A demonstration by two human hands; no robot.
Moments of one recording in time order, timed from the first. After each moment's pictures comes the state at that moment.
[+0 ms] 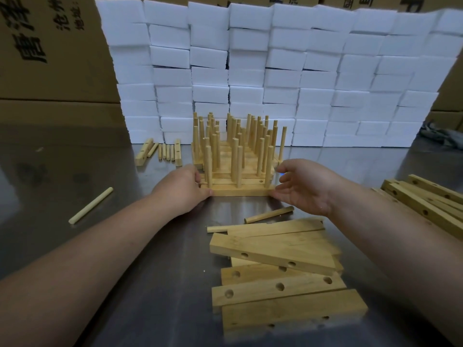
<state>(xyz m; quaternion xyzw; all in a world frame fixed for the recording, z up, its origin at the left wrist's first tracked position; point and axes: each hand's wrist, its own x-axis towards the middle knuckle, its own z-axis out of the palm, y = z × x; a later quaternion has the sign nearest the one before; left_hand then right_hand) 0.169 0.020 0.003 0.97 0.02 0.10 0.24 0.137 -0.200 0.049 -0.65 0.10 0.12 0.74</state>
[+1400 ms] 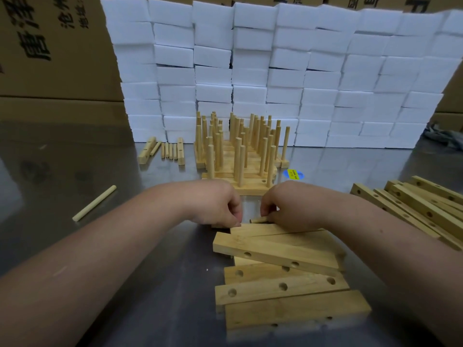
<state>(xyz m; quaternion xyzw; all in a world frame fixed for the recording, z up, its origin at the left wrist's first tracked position) 0.123 -0.016 0.042 0.96 -0.22 -0.14 0.13 0.118 -0.193 0.042 -0.97 -0.24 0.05 0.00</state>
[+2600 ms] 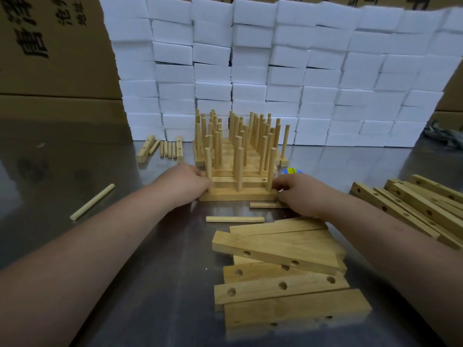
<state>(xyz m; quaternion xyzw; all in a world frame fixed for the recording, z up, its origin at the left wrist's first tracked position) 0.162 0.018 0.021 0.96 0.03 0.04 0.27 0.141 -0.210 0.029 -0.97 -0.07 0.03 0.22</state>
